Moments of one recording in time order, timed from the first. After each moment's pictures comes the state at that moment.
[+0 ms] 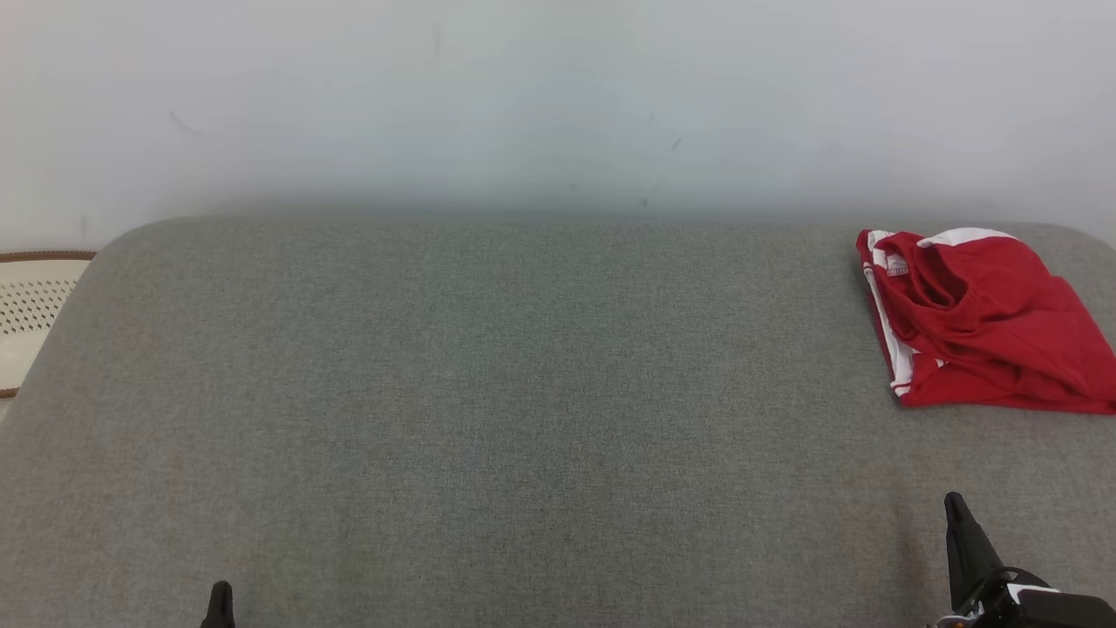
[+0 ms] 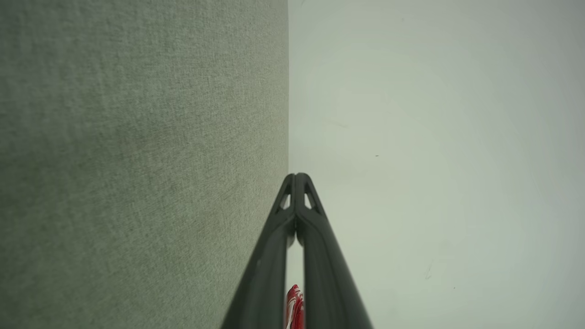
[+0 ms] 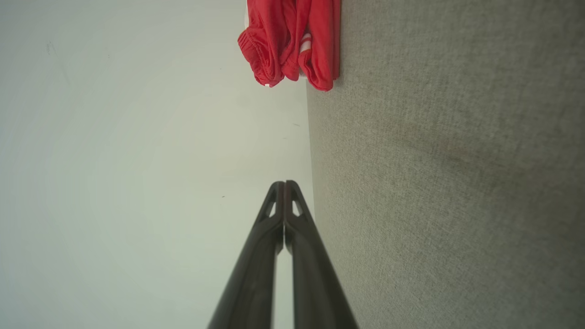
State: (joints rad) left arm 0.01 0.05 0.08 0.13 -1.63 -0.13 0.04; right arm -0.07 -0.06 -0.12 0.22 1.62 0.13 0.17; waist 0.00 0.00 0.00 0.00
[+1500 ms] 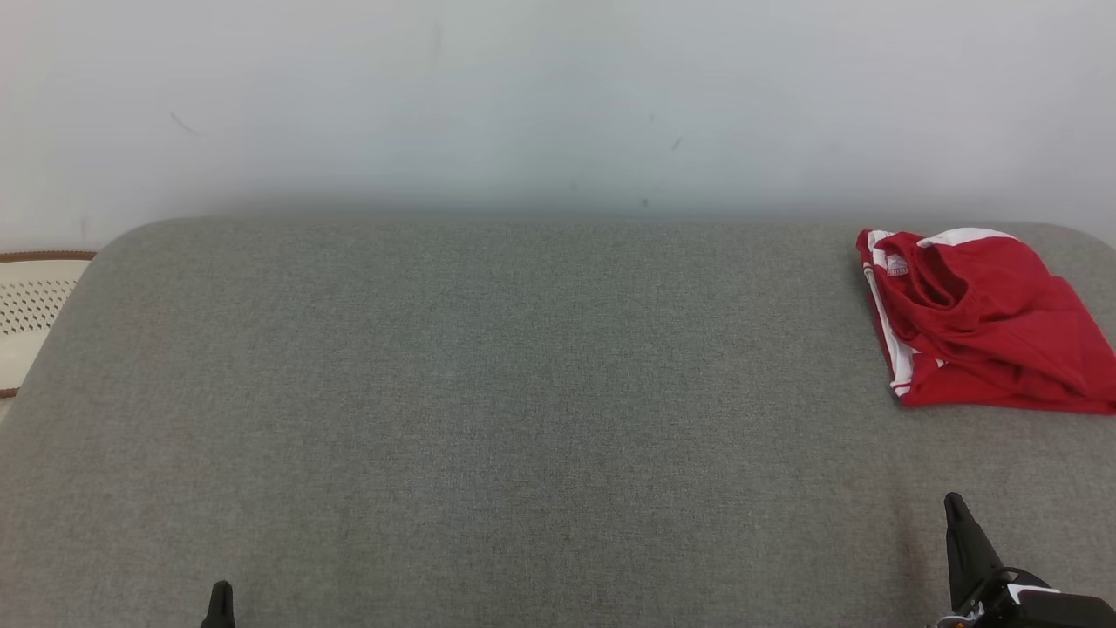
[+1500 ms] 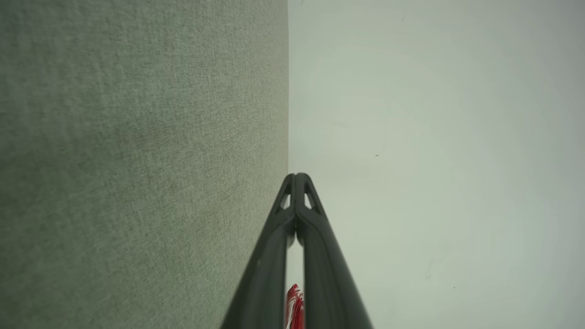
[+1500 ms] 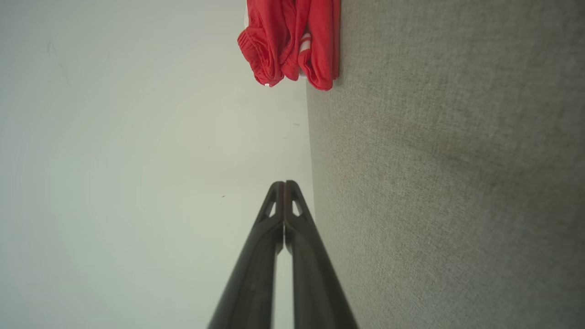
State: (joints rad) left arm 0.01 0.05 0.08 0.13 -1.63 -0.13 0.05; right arm -0.07 -0.05 -0.13 0.22 1.62 0.13 0.17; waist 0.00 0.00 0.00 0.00
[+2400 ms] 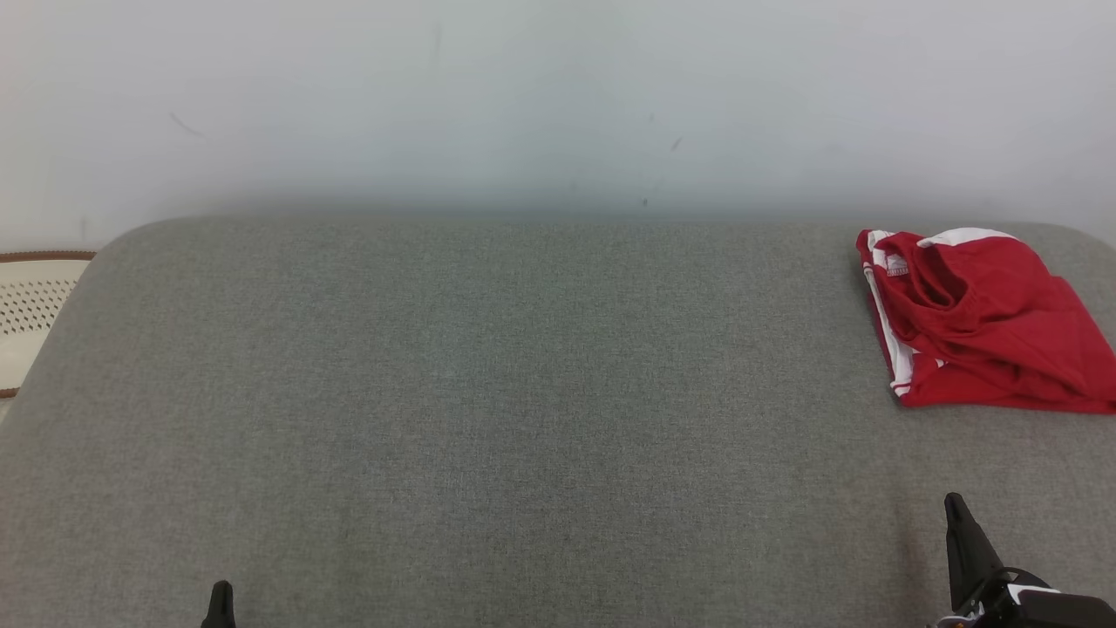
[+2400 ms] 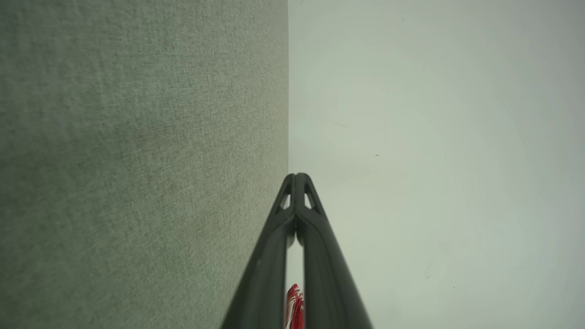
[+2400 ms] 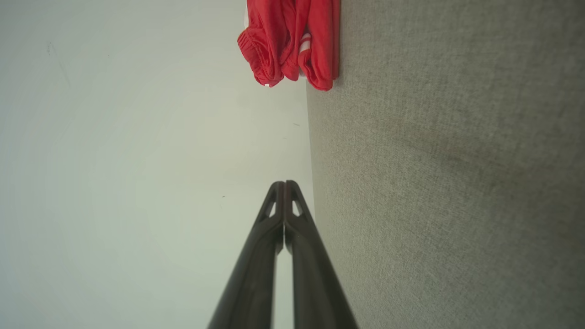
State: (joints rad) left arm 0.01 0.05 0.08 0.13 -1.63 -0.13 0.05; right arm -0.08 -0.05 -0.13 0.22 1.62 0.13 0.17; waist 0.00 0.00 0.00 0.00
